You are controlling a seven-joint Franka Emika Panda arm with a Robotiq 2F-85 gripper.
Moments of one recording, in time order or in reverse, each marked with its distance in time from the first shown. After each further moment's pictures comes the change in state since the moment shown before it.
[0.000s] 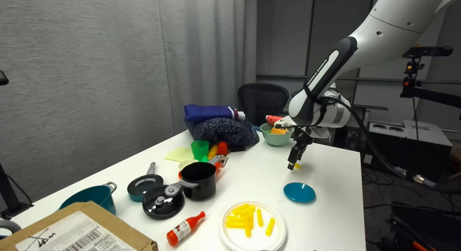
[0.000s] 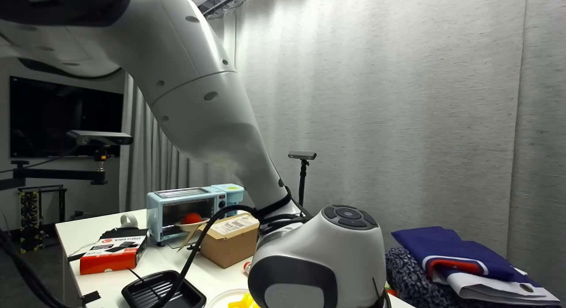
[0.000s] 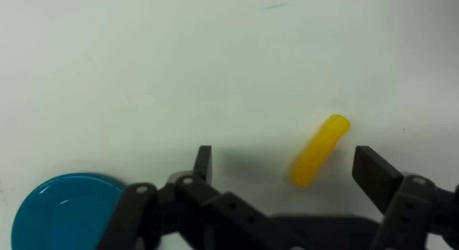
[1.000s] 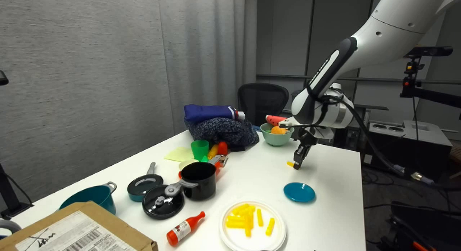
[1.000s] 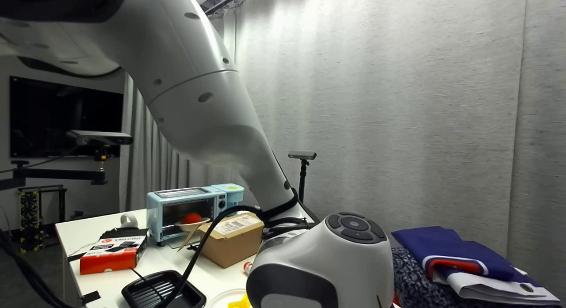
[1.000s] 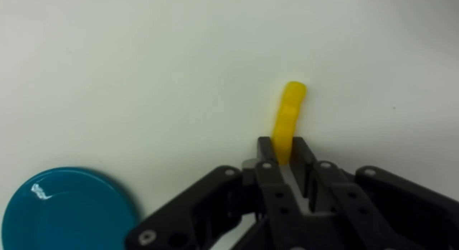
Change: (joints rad) arm -0.033 0.000 0.008 -0.011 0.074 -0.002 -0.046
